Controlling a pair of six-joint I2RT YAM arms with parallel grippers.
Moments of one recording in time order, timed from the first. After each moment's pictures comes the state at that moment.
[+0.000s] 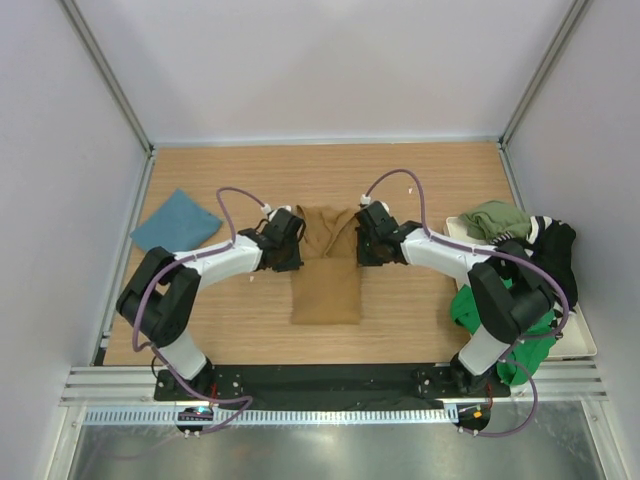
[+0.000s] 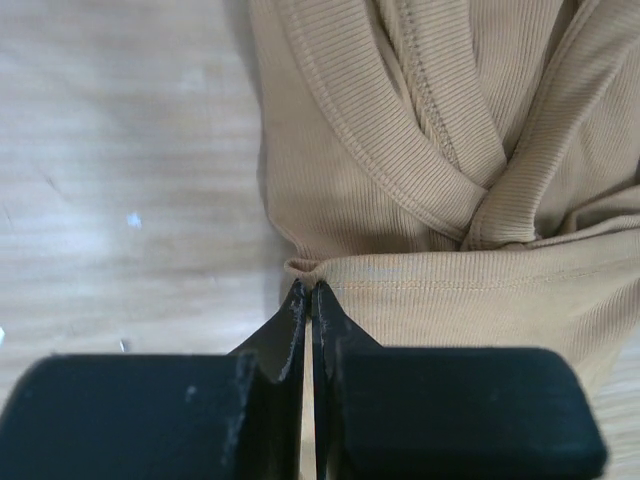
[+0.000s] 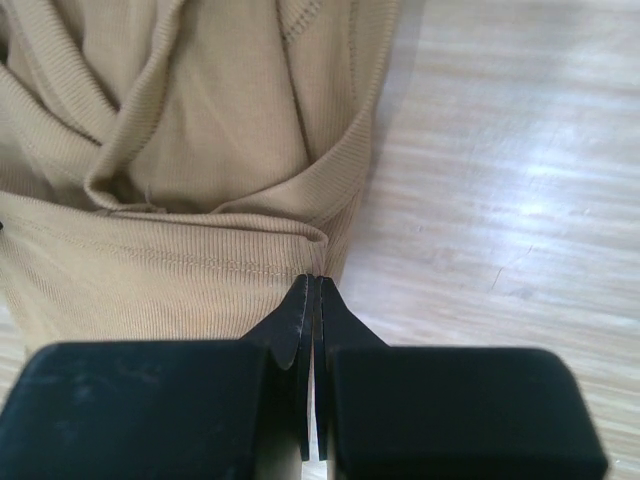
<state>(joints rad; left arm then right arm) -0.64 1.65 0.94 -0.32 -0.13 -0.70 0.62 1.64 0.98 -0.36 0.08 0.54</state>
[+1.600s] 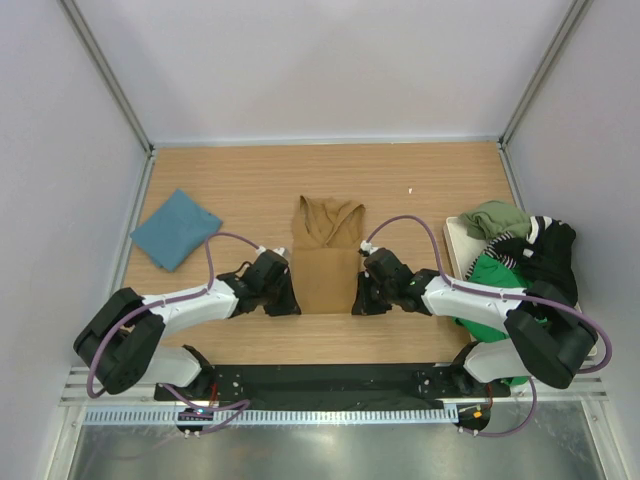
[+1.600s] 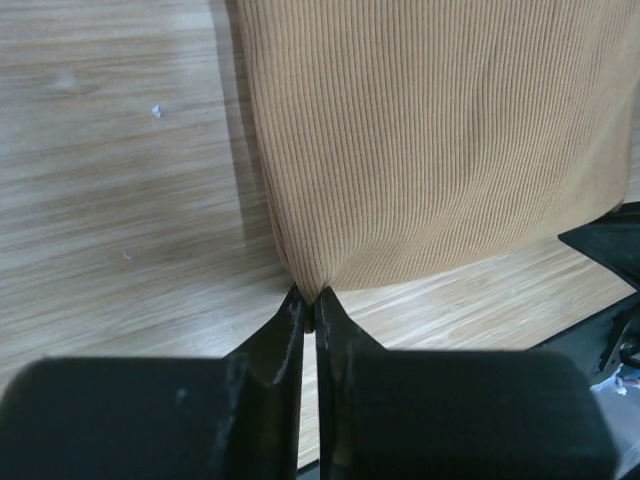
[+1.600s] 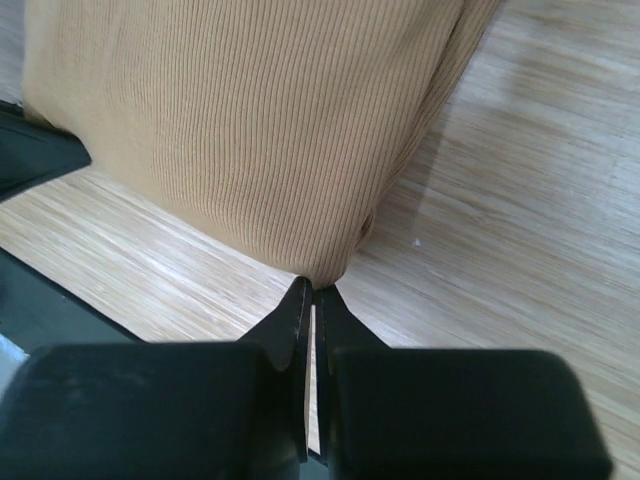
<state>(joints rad) -0.73 1.35 0.56 -0.19 0.11 -0.81 0.78 1.35 0.59 -0.20 -0.13 0.66</state>
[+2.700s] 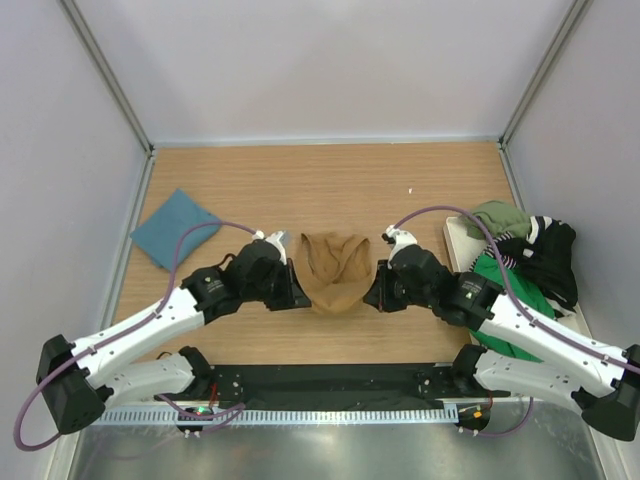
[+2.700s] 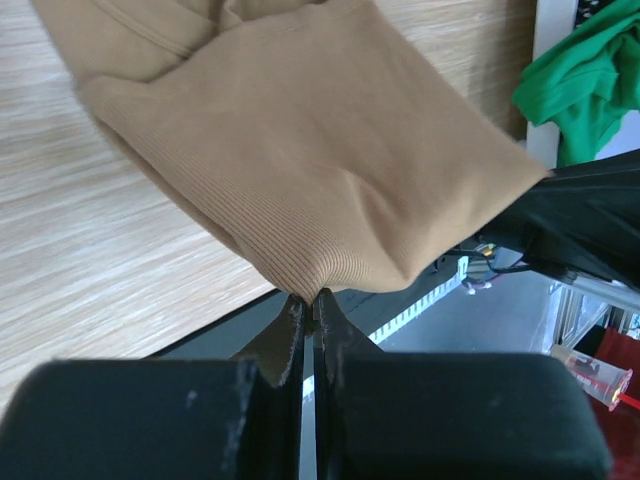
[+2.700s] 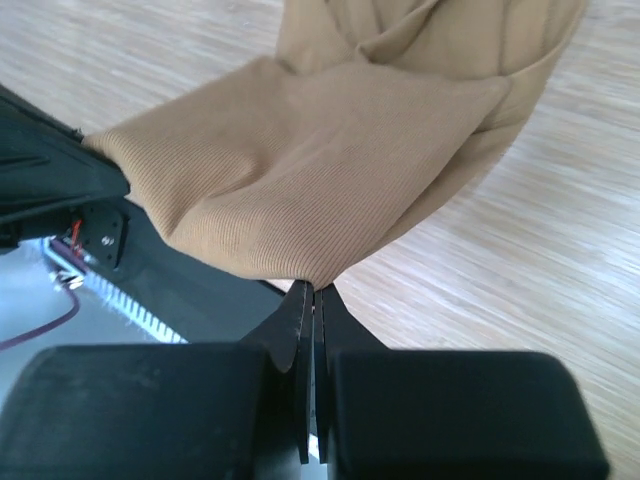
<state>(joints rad) -0.87 1.01 0.80 -0.54 0.13 -0.91 0.92 0.89 0.79 -0.63 0.02 0.71</state>
